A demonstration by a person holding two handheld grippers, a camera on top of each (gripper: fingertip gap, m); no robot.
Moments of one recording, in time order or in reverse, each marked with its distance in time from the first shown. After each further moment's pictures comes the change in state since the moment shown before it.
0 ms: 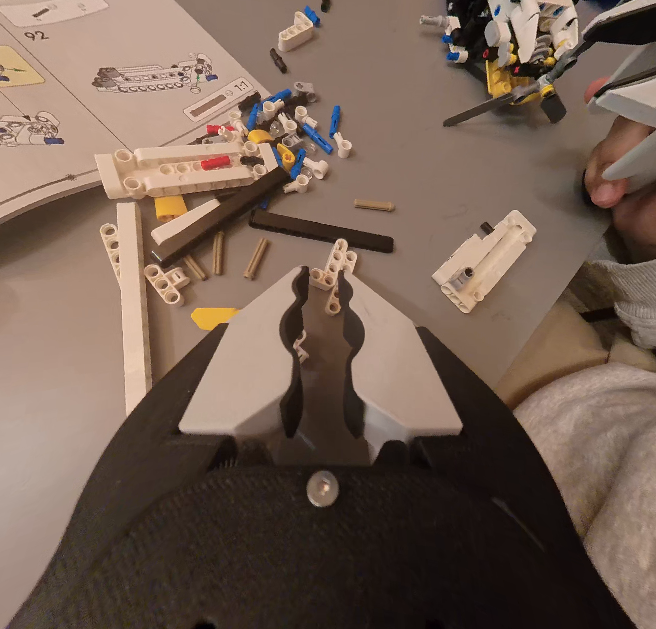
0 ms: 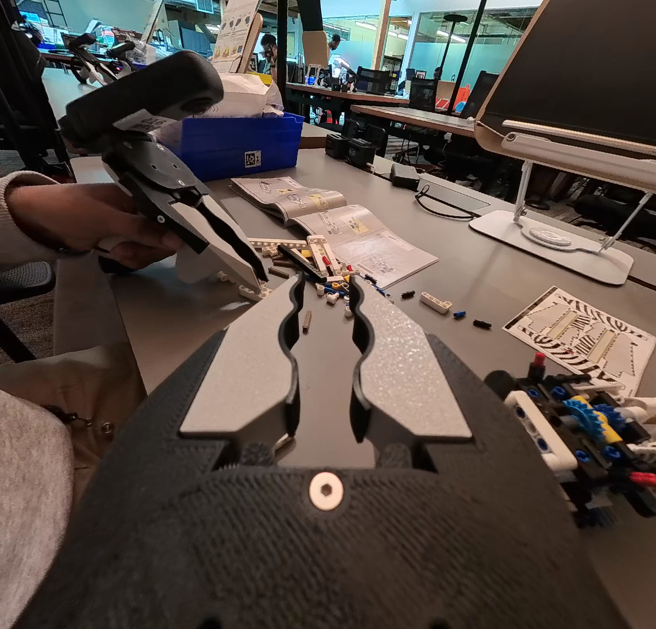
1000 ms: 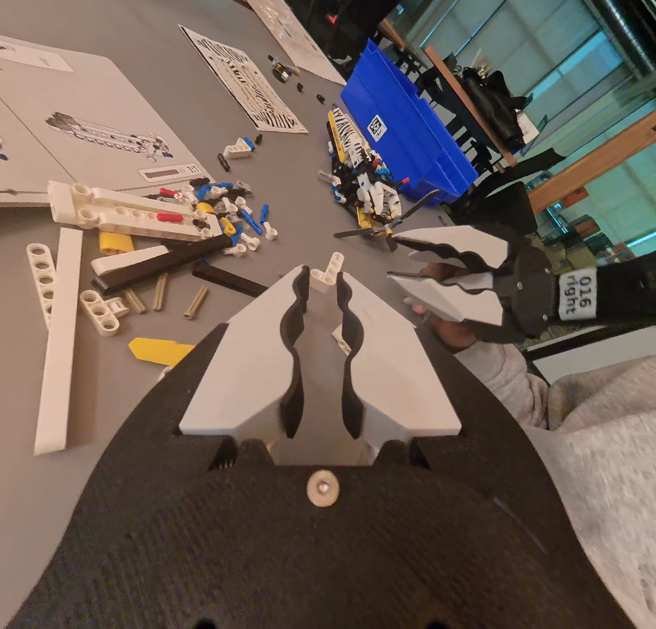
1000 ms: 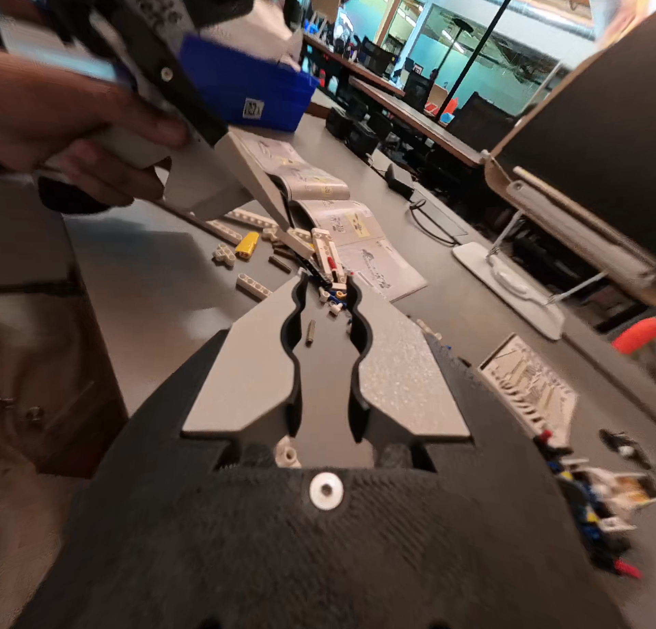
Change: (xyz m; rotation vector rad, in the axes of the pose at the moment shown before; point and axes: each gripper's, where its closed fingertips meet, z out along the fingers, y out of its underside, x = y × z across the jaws) left arm 0.024 -0.046 -0.036 0.298 0.354 -0.314; right arm -0.035 0.001 0.032 -0.111 0.067 -0.353
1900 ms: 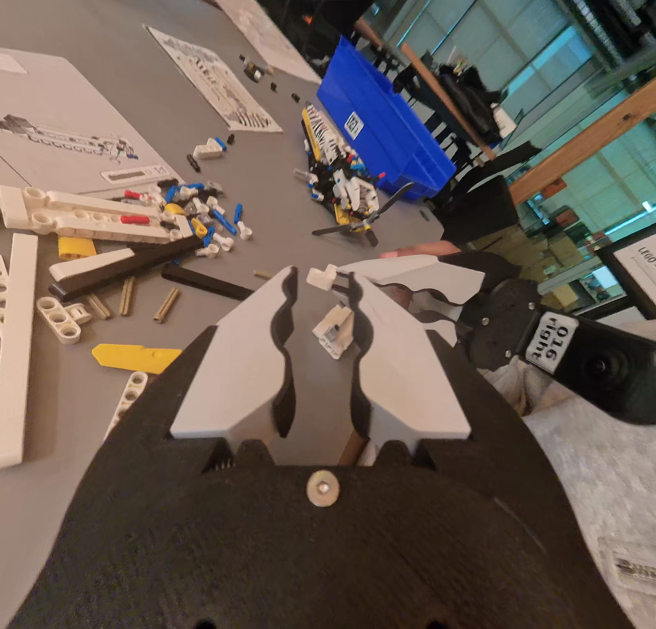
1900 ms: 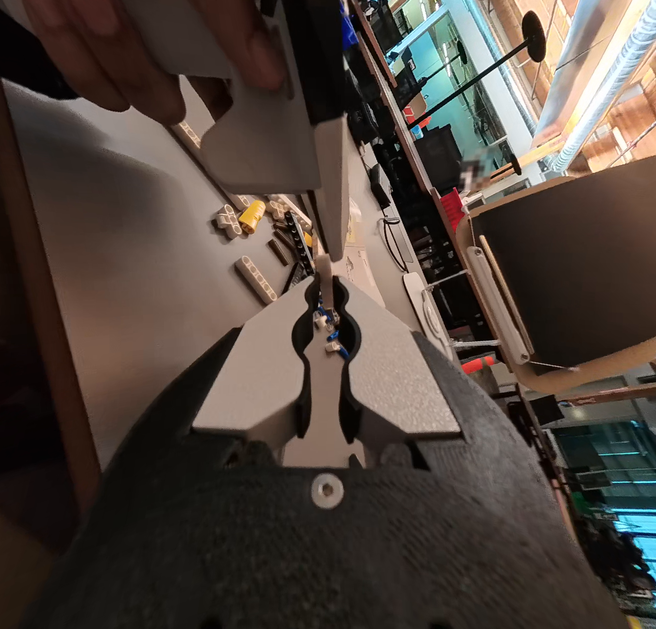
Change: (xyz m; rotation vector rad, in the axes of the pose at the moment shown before) left arm 0.017 0.003 -0.001 0.008 0.056 0.028; right arm -0.029 -0.001 0.026 -0.111 0.076 -0.435
